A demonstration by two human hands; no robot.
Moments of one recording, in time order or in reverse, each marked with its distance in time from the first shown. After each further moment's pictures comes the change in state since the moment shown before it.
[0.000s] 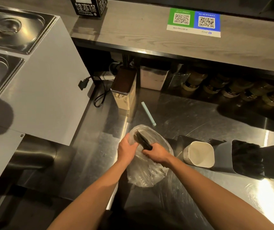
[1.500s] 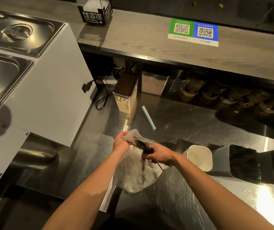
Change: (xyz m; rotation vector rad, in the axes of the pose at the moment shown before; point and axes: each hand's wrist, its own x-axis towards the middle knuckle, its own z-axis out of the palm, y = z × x) left_hand 0.022 0.012 -0.023 -0.355 -0.044 -0.193; right_hand -0.027 -0.022 -0.030 -0.046 -0.234 -0.142
